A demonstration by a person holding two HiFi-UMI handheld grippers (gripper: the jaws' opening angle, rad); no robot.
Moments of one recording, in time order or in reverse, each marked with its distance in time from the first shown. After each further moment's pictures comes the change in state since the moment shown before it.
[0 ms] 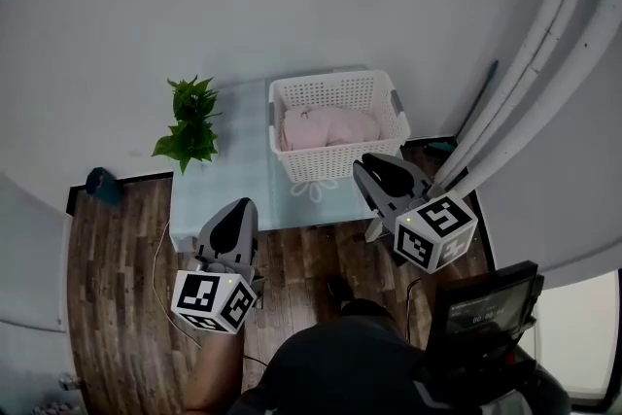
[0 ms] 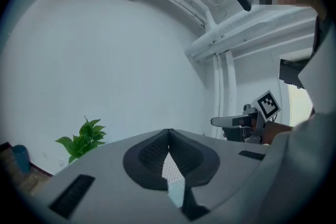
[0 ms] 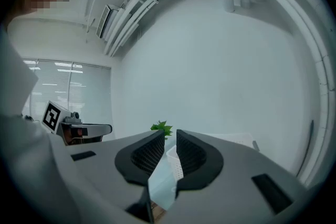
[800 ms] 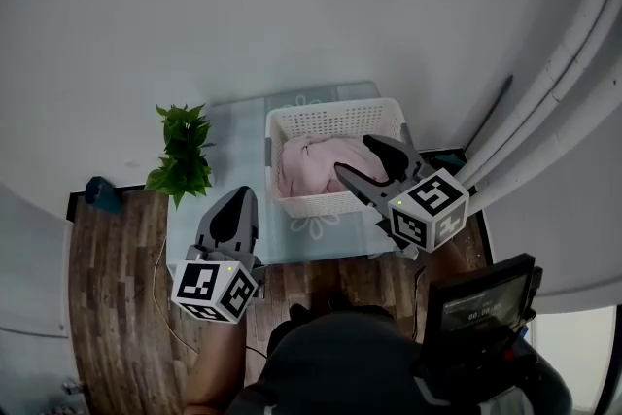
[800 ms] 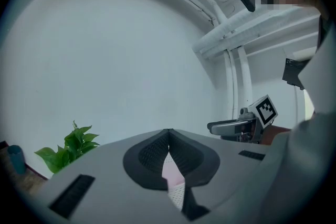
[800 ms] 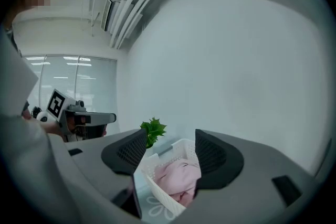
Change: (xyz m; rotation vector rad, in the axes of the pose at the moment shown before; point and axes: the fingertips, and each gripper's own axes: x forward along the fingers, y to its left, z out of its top) left arm 0.128 0.052 0.028 -0.013 -0.009 0.035; right arm 0.113 -0.092 0.019 -0.080 0.082 0.095
